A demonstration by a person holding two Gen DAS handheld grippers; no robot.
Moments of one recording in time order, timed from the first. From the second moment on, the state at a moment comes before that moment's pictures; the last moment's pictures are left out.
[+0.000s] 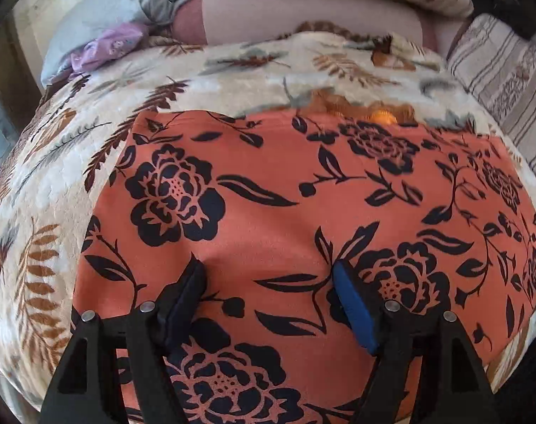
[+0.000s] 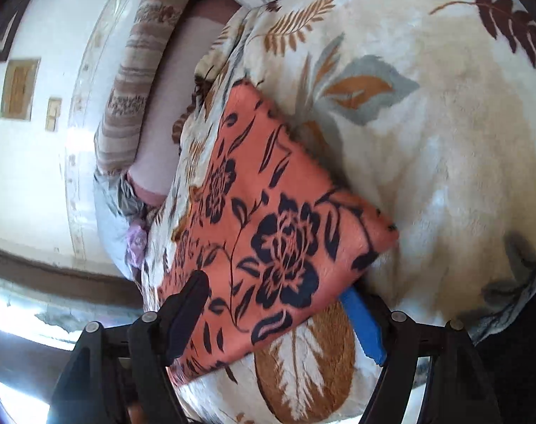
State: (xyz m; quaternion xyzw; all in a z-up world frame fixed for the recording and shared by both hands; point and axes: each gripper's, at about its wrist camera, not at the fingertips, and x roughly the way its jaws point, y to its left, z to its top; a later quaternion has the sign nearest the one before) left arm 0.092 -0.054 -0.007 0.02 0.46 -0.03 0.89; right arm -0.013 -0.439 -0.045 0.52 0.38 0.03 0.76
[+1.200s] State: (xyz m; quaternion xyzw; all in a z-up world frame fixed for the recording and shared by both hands) left arm 0.083 -0.062 0.010 -0.02 0.43 -0.05 0.90; right arm 0.014 -0.430 -0.035 0.43 0.40 0.00 0.81
